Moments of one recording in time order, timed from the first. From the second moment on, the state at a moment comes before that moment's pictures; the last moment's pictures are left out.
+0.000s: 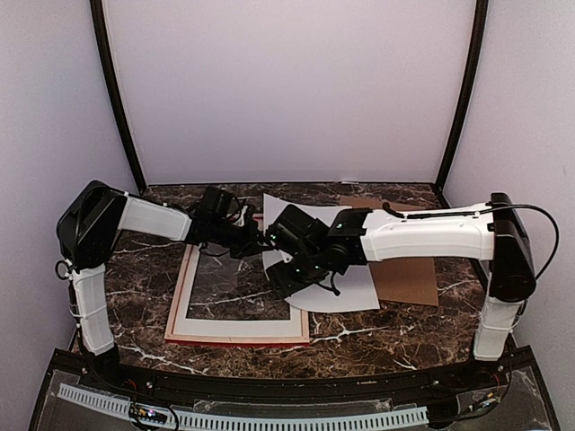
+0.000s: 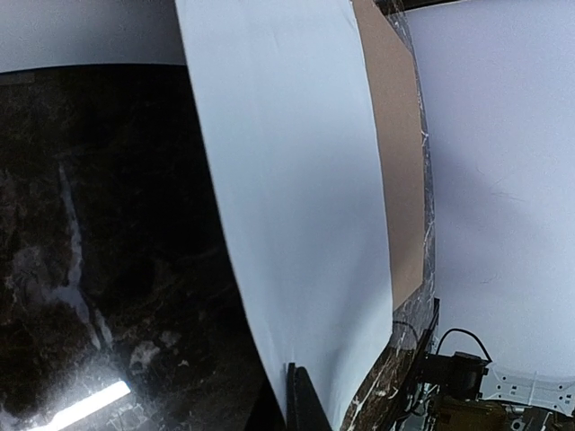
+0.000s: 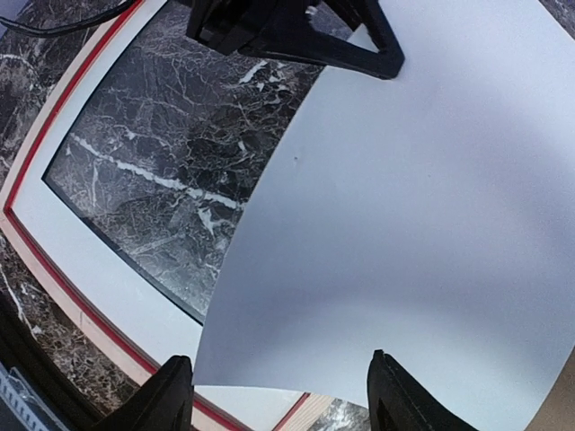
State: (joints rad) left arm -0.54 1.99 1.19 0.07 0.60 -0.80; right arm 1.15 1.88 1.50 -0.66 0.19 0.48
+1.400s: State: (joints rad) left arm -0.26 1.60 1.06 -0.67 0.45 -0.33; right arm 0.77 1.54 1.03 -0.47 0.05 0.41
